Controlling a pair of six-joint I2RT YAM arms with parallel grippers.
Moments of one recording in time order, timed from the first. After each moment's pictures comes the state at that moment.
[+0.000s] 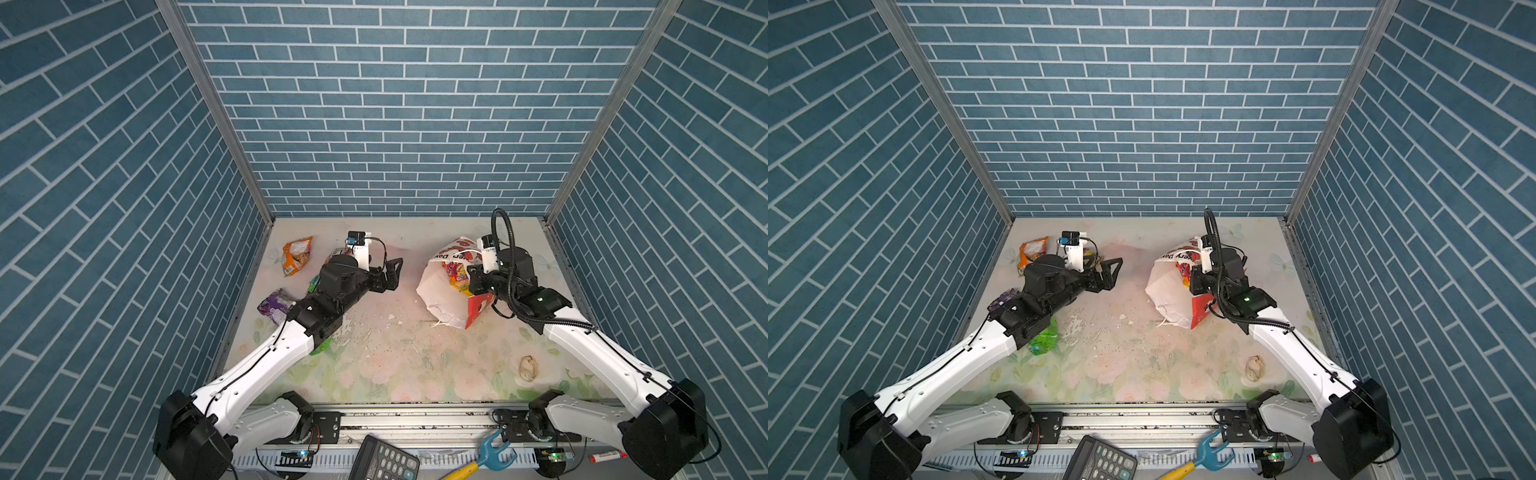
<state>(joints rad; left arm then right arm) -0.63 1.10 0.88 -0.03 -0.03 -0.42 0.52 1.16 0.92 -0.28 0.00 0.23</state>
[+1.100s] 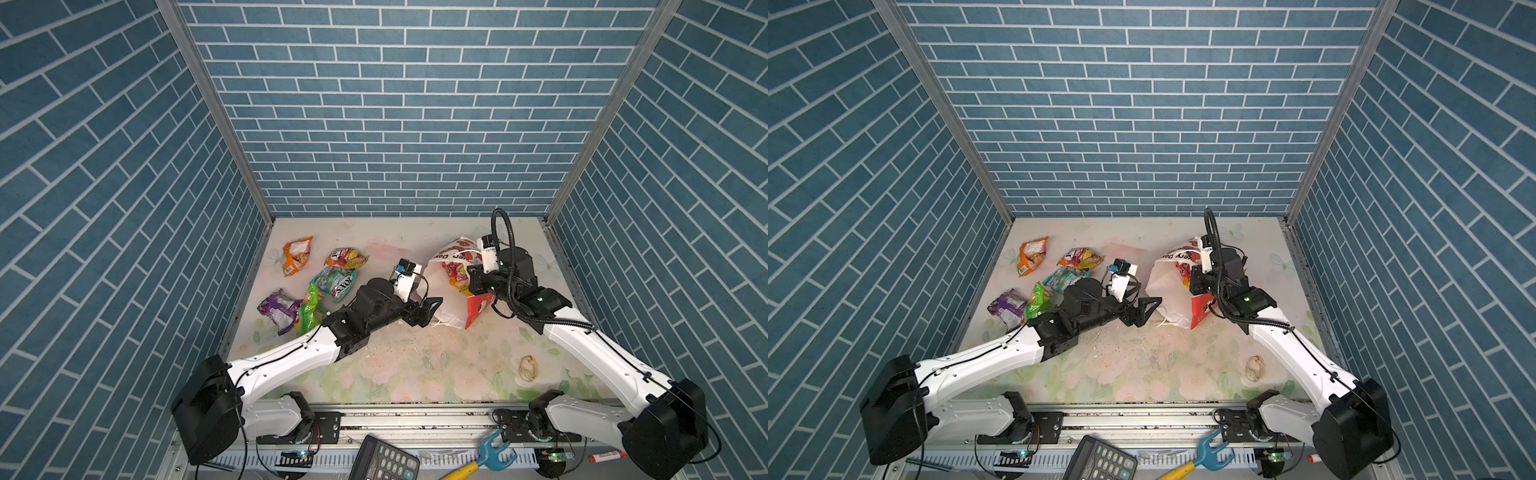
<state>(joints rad) -0.87 1.26 0.78 0.19 0.11 -0.35 0.52 1.16 0.92 -0.28 -0.01 0.23</state>
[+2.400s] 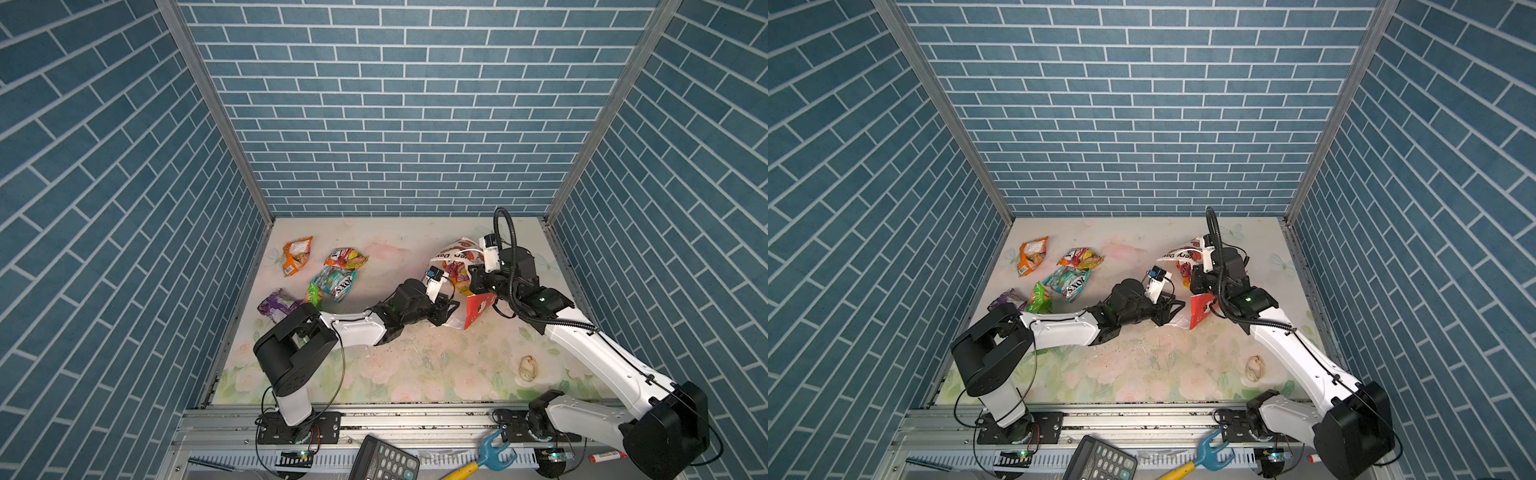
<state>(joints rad) -0.89 1.76 0.89 0.50 0.22 -0.38 0.52 1.15 0.93 -0.30 0.00 0.27</state>
